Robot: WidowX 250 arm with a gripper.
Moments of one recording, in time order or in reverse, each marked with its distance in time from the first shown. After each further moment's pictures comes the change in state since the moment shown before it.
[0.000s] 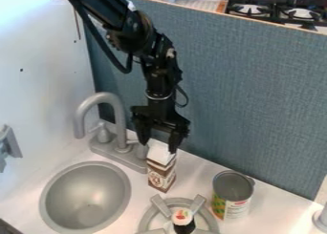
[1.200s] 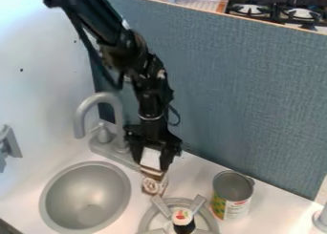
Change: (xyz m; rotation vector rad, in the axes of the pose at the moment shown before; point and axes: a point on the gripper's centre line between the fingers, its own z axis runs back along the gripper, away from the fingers) arm -0.021 0.001 -0.020 0.004 0.006 0.001
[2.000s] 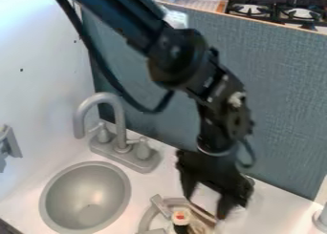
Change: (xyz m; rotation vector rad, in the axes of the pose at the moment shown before) arm -0.087 -0.133 0.056 -0.064 -0.025 -0.301
